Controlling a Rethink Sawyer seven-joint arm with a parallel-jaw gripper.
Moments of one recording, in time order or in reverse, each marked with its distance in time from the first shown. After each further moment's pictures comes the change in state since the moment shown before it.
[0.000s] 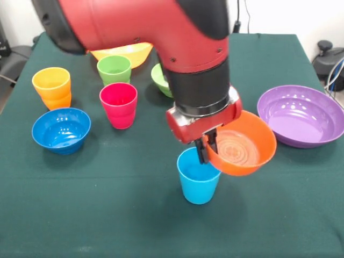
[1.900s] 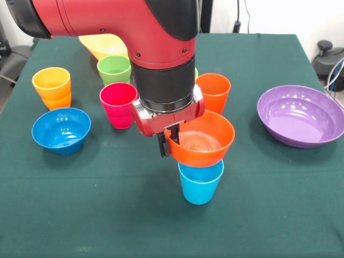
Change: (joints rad) arm 0.008 -0.025 -0.114 -0.019 0.015 0.028 0.000
